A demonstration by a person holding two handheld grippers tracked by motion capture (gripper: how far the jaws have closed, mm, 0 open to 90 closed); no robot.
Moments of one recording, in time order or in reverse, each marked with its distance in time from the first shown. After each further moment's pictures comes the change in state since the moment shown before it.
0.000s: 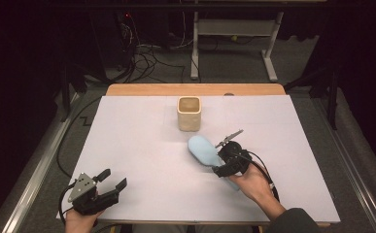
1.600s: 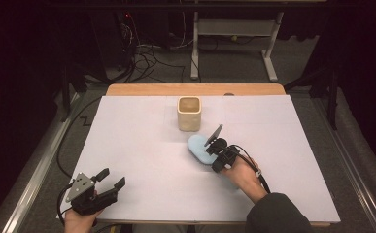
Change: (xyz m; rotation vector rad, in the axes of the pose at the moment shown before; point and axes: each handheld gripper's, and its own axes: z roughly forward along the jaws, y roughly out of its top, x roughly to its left) left arm 0.001 0.001 -0.003 -0.008 0.007 -0.008; right arm -0.001 0.030 0.040 0.274 -0.049 -0.008
